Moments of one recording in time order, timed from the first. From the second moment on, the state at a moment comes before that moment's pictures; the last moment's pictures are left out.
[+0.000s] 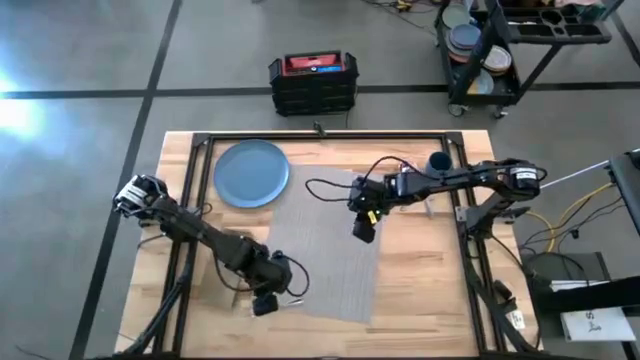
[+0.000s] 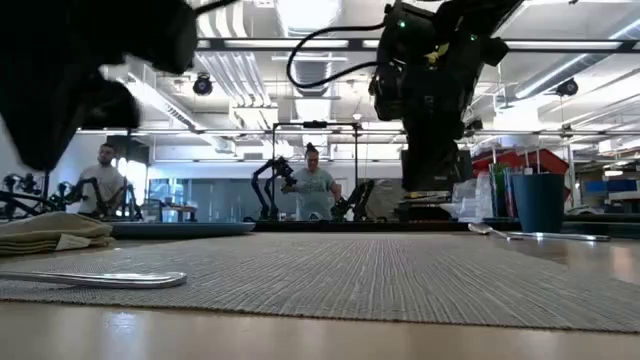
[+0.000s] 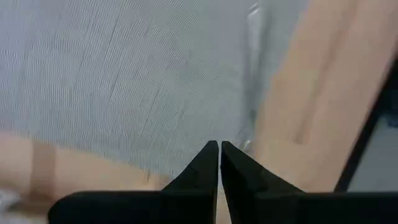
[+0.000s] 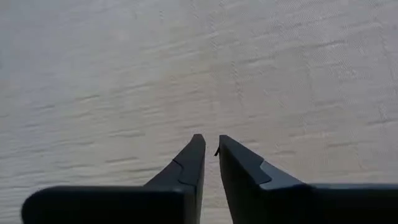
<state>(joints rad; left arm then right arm) -0.50 1.64 1.10 -0.77 0.12 -0.88 -0.12 1.59 1.00 -0.50 -0.15 0.30</state>
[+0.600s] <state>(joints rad) -0.67 1.73 1.06 -0.47 -0.06 -1.12 -0.14 1.59 0.95 -0.48 -0.13 0.28</state>
